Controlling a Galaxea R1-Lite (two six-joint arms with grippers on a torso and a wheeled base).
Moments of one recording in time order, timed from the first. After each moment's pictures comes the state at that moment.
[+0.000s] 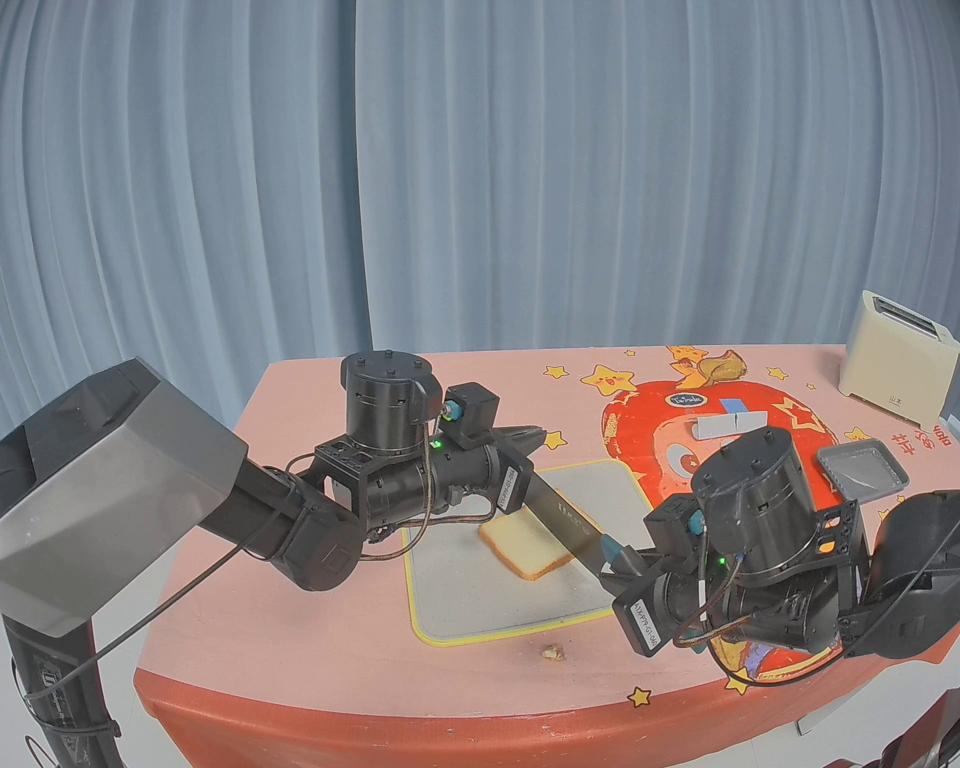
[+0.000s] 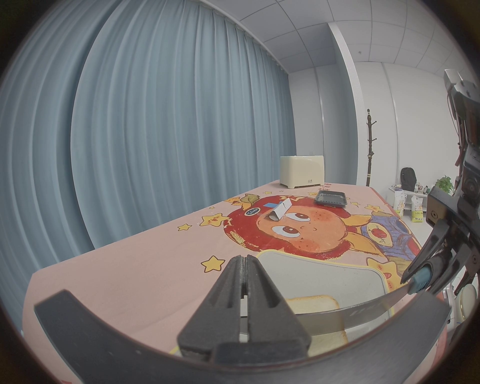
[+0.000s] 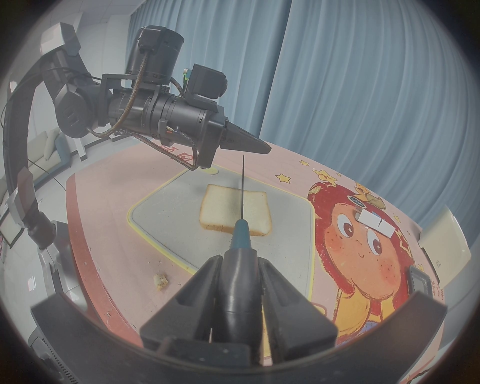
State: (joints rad) left arm -0.59 2.17 -1.13 -0.83 -0.24 0.12; right arm 0.86 1.71 -0.79 -0.17 -0.32 0.05
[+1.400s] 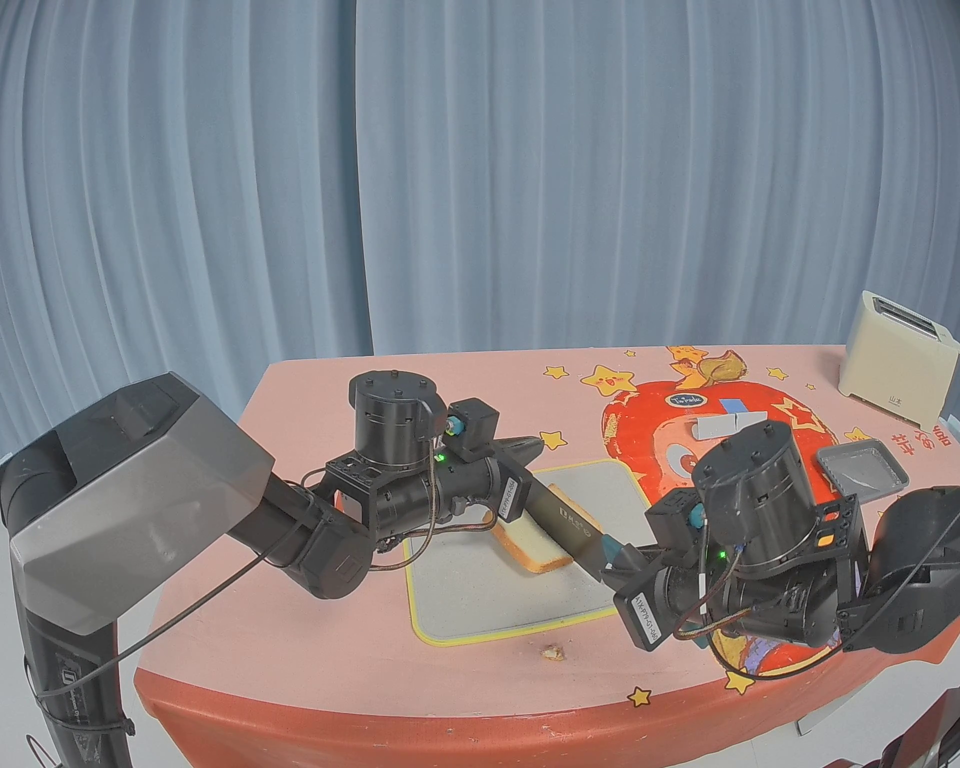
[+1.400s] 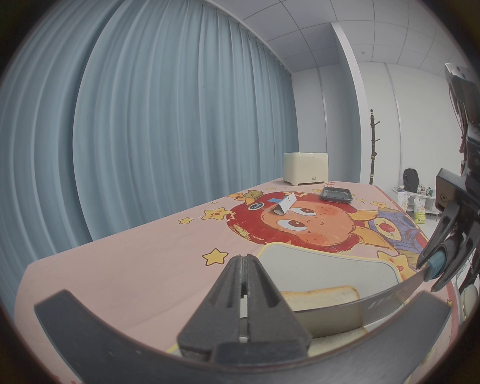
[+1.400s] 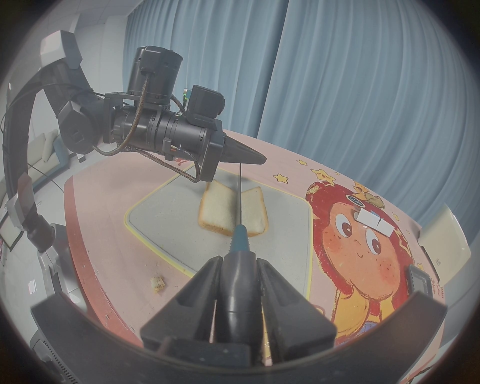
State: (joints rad) left arm -0.59 2.23 -1.12 -0.87 -0.24 0.12; right arm 0.84 1.71 -0.80 -0.18 -0.32 0.05
